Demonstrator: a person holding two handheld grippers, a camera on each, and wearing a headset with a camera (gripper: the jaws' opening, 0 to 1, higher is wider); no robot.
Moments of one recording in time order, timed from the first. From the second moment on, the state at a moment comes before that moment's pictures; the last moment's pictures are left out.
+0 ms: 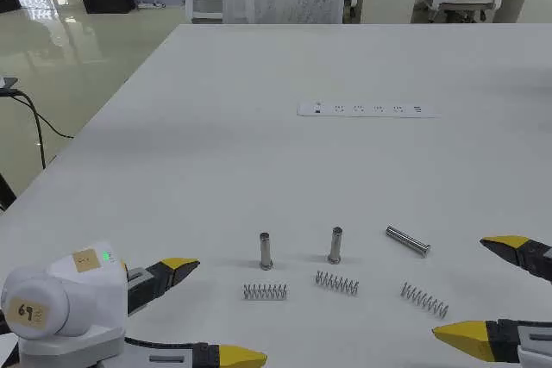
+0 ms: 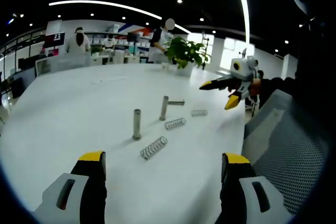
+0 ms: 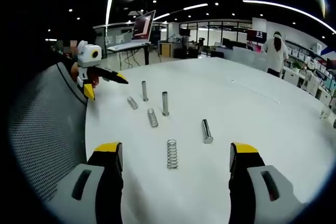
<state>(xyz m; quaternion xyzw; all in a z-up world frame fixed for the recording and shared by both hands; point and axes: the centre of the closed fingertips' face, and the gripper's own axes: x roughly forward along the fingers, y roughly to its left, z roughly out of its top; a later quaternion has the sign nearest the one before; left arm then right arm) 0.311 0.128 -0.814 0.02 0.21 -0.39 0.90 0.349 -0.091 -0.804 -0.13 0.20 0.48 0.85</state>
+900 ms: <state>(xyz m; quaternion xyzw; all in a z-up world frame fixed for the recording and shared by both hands) 0.310 0.127 -0.815 0.02 0.21 -0.39 0.90 0.346 -0.091 -0.808 -0.13 0.21 0.48 0.84</state>
